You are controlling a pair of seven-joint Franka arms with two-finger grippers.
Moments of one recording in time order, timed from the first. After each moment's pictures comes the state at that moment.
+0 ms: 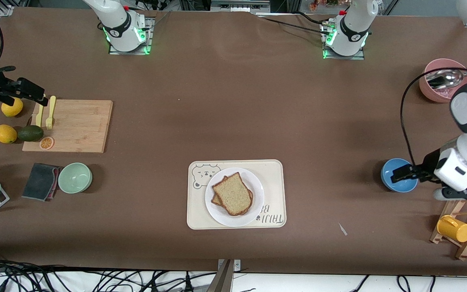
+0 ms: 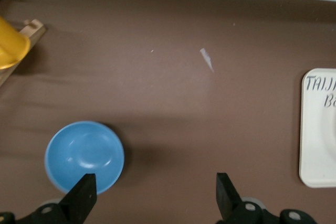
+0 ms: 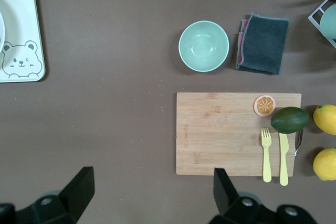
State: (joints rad) left arm 0.19 0.41 -0.18 -1.47 -0.02 1.94 -0.03; right arm -0.02 0.01 -0.01 -1.65 0.03 1.64 -0.01
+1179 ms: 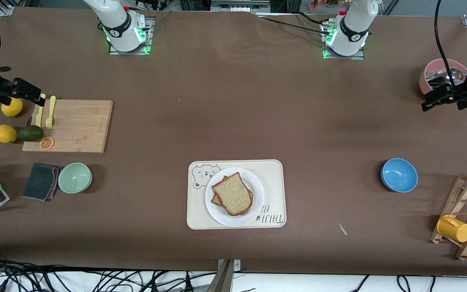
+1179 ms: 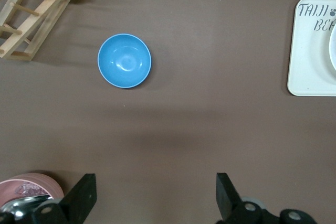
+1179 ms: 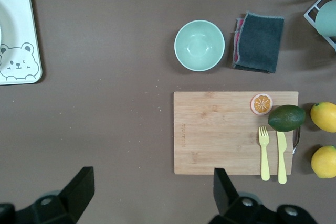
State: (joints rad) left arm 0.16 0.06 -0.14 -1.54 0.00 1.53 -0.04; right arm -0.02 0.01 -0.03 -1.65 0.03 1.64 -0.01
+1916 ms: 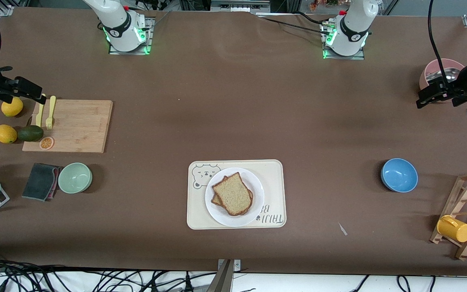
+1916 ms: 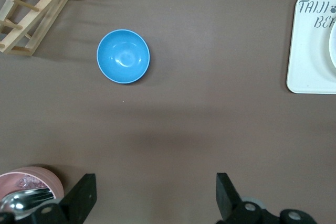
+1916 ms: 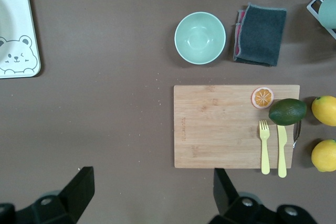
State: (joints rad) left arm -0.05 0.05 0.06 -1.54 0.00 1.52 -0.06; right arm -0.02 0.01 -0.03 -1.65 0.03 1.61 -0.01
